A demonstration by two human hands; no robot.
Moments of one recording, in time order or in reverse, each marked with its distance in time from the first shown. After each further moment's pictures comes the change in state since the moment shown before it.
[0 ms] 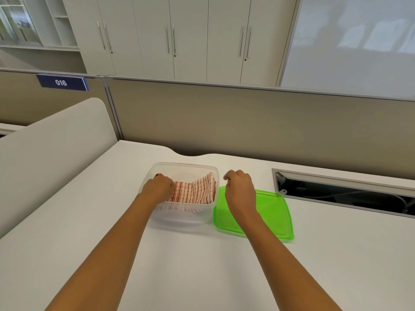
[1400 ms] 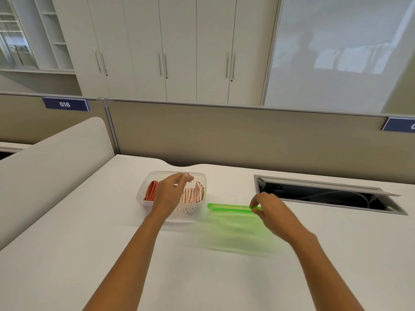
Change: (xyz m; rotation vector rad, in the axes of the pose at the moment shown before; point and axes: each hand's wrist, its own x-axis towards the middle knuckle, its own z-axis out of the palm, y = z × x) left_hand -0.095 0.058 -0.020 -0.857 0.417 0.297; right_hand -0.075 0.083 -0.115 -0.099 -0.215 -0.230
